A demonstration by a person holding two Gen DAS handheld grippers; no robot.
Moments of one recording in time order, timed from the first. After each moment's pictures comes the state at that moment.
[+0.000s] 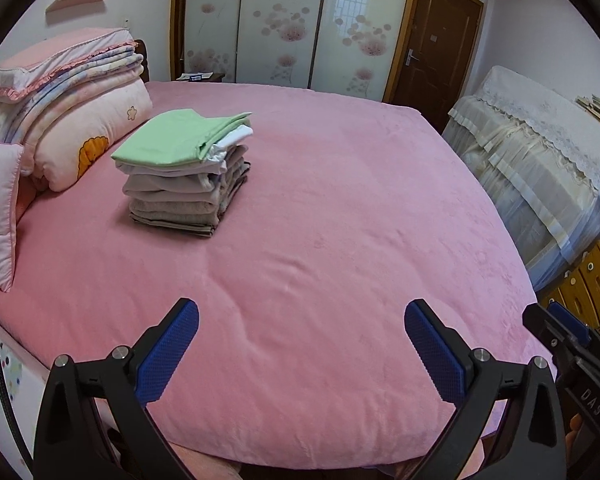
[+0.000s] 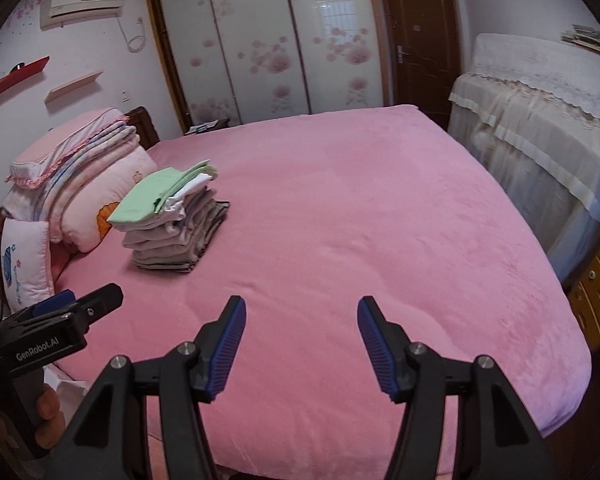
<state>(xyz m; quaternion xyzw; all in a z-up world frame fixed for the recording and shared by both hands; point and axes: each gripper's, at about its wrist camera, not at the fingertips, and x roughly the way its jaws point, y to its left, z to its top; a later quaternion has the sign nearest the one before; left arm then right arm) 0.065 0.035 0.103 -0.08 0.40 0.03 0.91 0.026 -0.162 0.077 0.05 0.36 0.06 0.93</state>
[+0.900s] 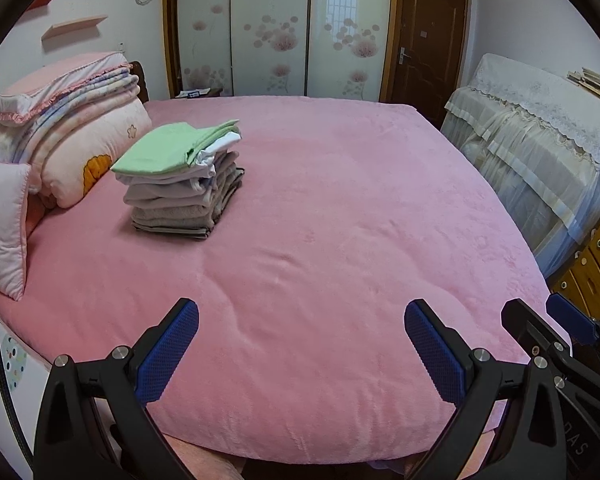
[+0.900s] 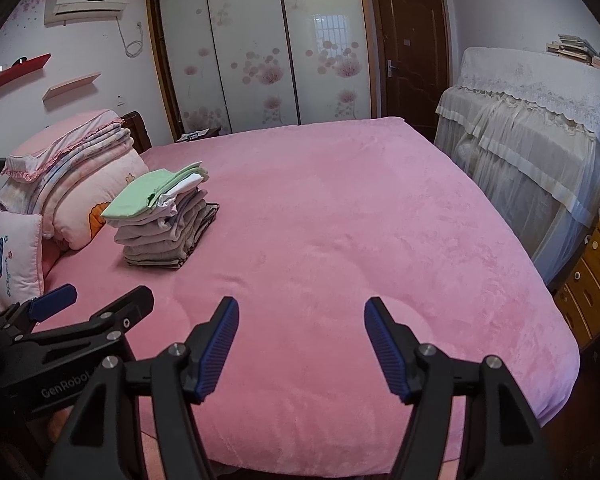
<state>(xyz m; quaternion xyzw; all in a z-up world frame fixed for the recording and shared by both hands) 0.041 -0.010 0.098 -0.03 0.38 0.05 0.92 -0.006 -0.163 0.069 0.04 0.34 0.04 0.94</state>
